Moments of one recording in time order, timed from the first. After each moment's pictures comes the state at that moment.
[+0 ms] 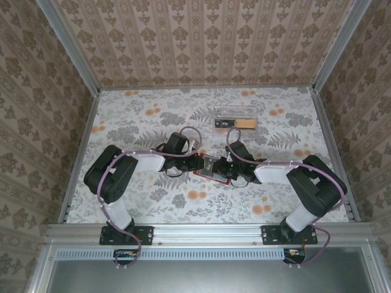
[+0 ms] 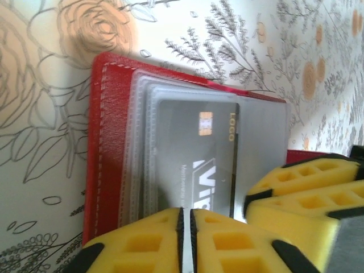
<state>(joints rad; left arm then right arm) -0.65 1.77 0.81 0.07 0.56 -0.65 0.59 1.59 0.63 0.14 -0.30 0.98</state>
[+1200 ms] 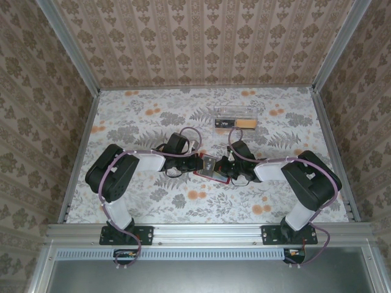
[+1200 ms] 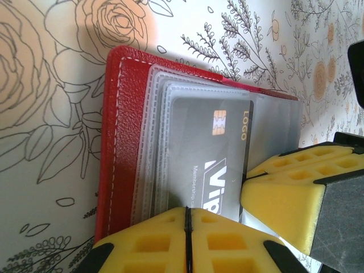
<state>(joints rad) -0.65 1.79 0.81 0.07 0.56 -0.65 0.55 1.66 0.62 0.23 -0.37 1.00</state>
